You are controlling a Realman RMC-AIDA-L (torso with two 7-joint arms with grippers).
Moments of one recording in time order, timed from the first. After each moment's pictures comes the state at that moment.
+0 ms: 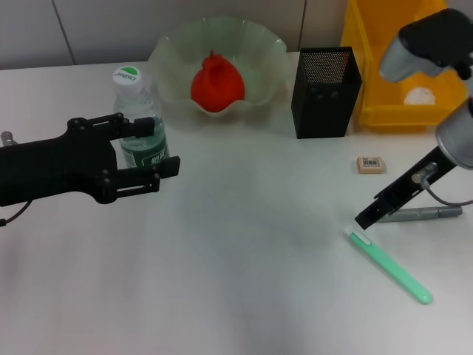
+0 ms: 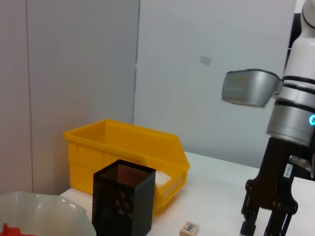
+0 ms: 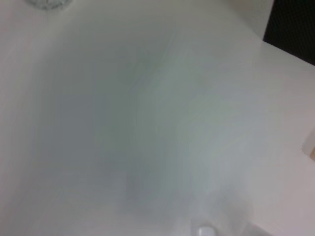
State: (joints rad) left arm -0.28 -2.07 1.15 1.17 1.66 1.47 -1.59; right arm 0.63 2.08 -1.22 -1.27 -2.68 -1.68 2.65
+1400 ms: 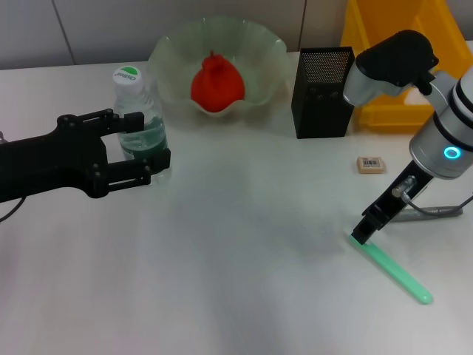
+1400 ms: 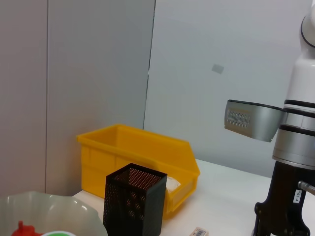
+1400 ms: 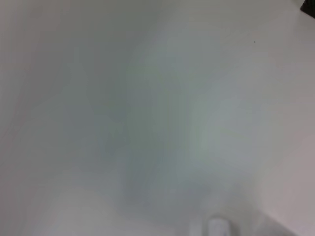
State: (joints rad) left arm -0.28 -2.06 1.12 1.13 1.64 1.47 -1.58; right arm 0.71 2.08 -1.29 -1.13 -2.73 -1.65 2.67
